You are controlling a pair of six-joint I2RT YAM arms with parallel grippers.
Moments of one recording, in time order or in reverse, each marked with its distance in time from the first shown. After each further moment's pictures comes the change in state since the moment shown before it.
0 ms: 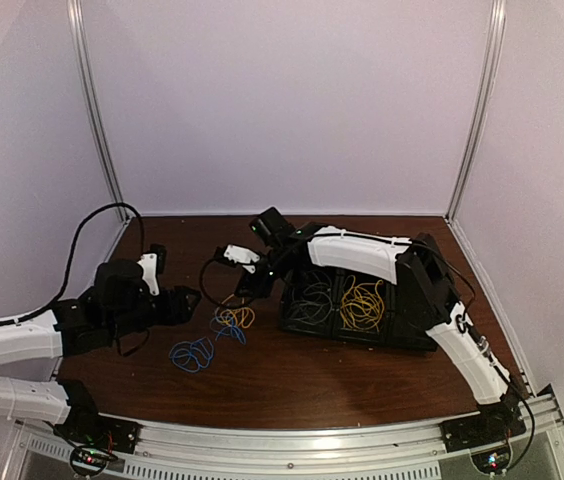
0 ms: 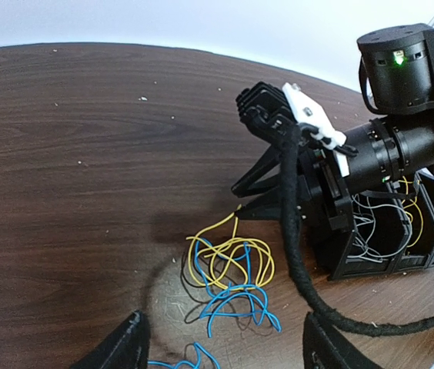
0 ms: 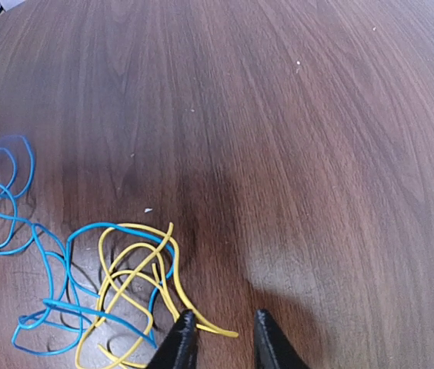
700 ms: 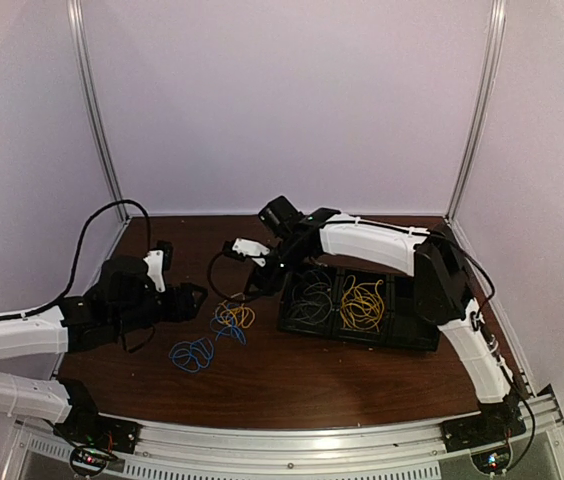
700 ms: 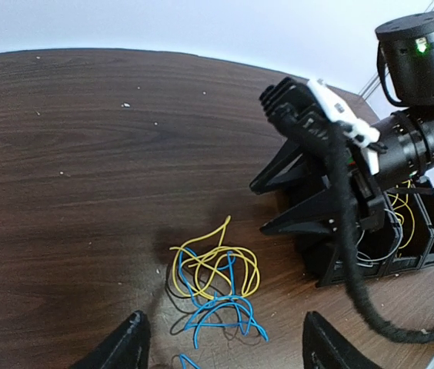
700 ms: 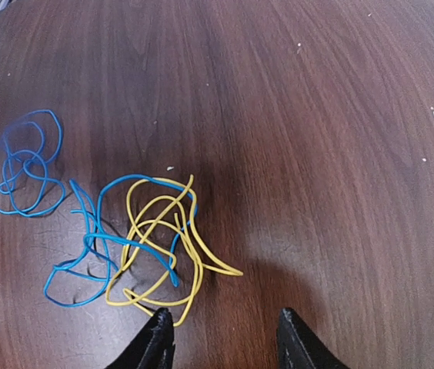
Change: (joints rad) left arm 0.000 0.051 0.019 0.055 0.028 0.016; right arm -0.024 -0.119 -0.074 -0.106 0.004 -0.027
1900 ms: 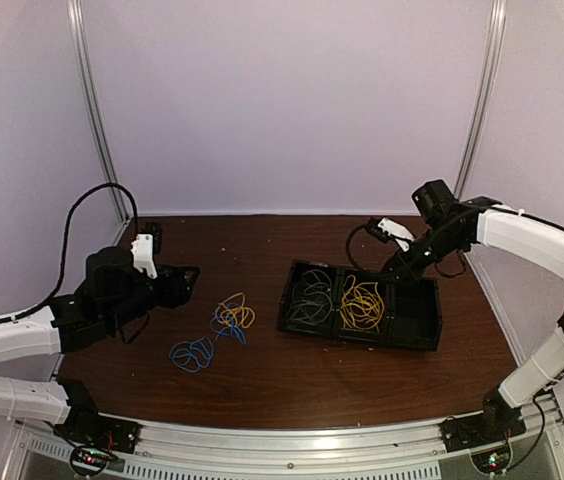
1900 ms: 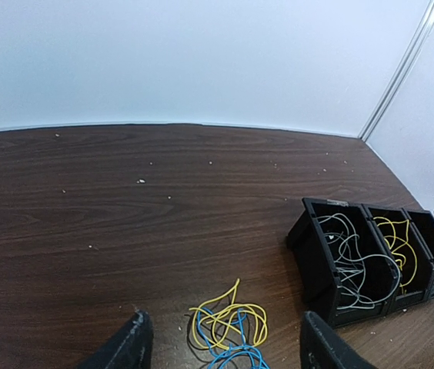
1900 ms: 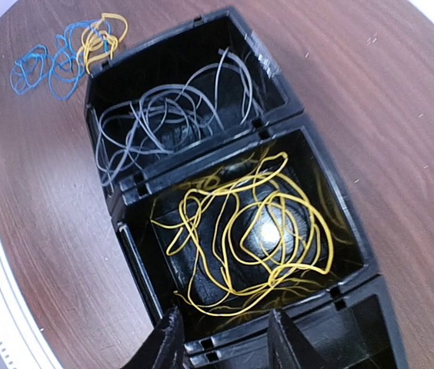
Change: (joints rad) left arm 0.000 -0.060 0.020 0.084 -0.105 0.139; right arm -0.431 -0.890 -0.957 -0.058 -0.036 -0.004
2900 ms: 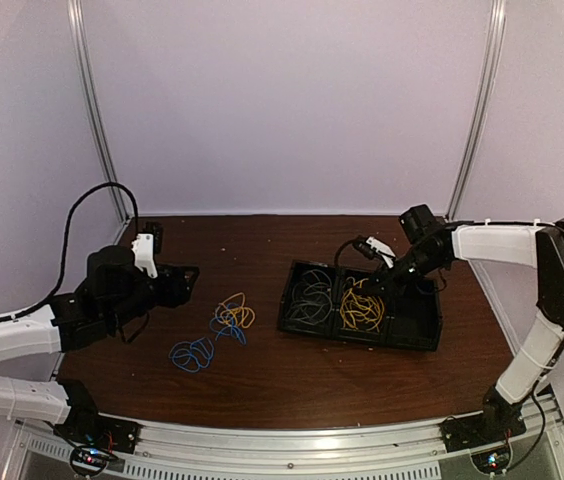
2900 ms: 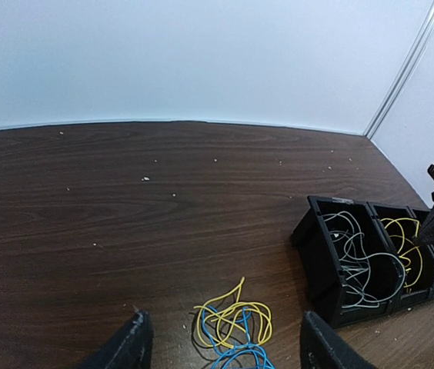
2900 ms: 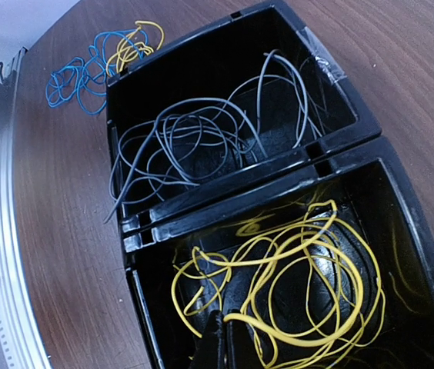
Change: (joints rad) left arm 0.000 0.004 0.010 -0.021 -0.011 0.003; right arm -0.035 0.160 -0.103 0.262 -0.268 0.011
